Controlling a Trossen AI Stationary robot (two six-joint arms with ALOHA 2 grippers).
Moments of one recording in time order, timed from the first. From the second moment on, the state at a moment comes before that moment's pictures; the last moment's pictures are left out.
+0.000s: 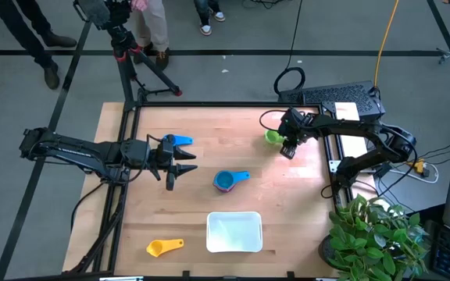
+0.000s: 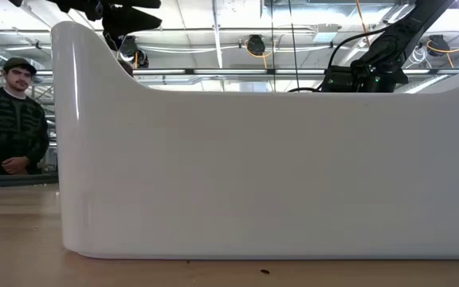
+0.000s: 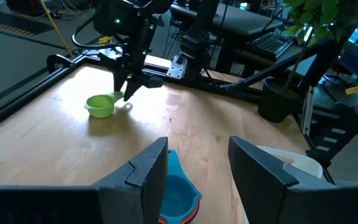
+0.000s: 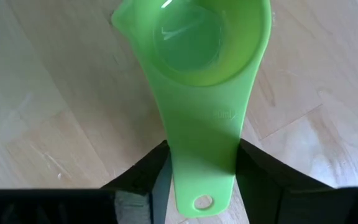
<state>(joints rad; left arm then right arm) -0.13 0.91 0.65 0.03 -0.18 -0.25 -0.67 1.39 0.65 -0.50 -0.03 -0.15</state>
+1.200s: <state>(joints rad) 0.10 0.91 0.65 -0.63 -0.16 -0.54 -0.07 1.38 1.00 -0.40 -0.08 -0.03</state>
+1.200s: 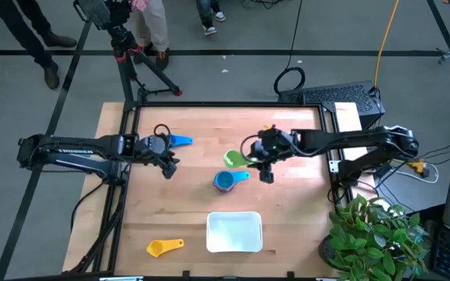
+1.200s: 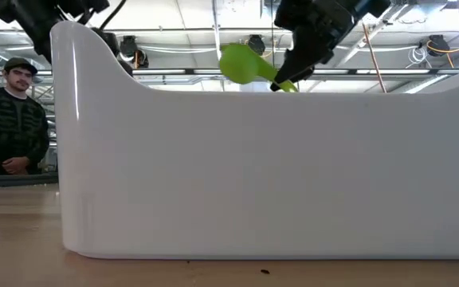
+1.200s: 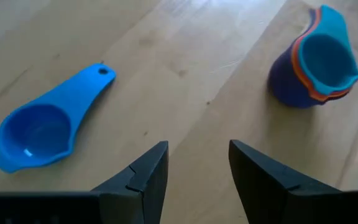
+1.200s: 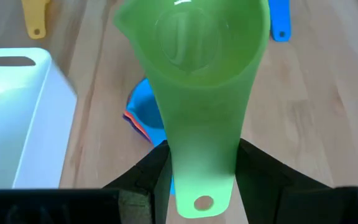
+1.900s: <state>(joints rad) 0.22 0.91 0.65 -0.70 -0.12 -0.50 0.02 1.64 1.08 -0.47 0.03 -0.10</state>
